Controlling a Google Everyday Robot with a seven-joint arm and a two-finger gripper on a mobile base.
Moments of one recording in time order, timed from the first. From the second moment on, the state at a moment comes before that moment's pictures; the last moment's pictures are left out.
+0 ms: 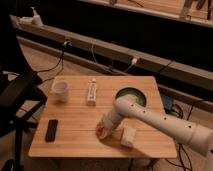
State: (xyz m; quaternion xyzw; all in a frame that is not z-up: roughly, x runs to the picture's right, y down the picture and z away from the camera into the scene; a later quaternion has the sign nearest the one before) arm -0.015 0.238 0.805 -0.30 -0.35 -0.15 0.88
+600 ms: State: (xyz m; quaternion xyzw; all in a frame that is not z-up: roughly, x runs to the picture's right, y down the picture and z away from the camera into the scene) arm 0.003 0.239 0.813 -0.30 -0.37 -0.11 0.87
